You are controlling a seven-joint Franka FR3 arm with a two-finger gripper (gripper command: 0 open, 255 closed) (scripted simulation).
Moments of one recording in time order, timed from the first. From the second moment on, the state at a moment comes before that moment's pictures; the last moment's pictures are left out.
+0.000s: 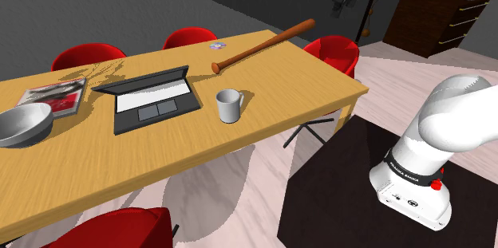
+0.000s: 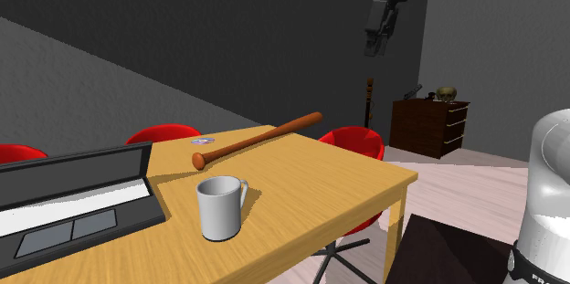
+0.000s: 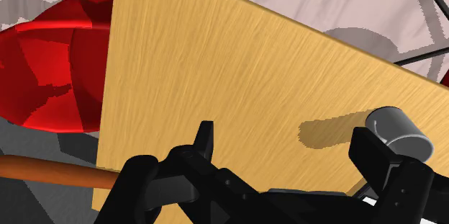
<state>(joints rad) 0.02 -0.83 -0.02 -2.31 -0.09 1.69 -0.07</state>
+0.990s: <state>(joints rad) 0.07 -0.55 0.20 -2.33 -0.01 1.94 0.19</state>
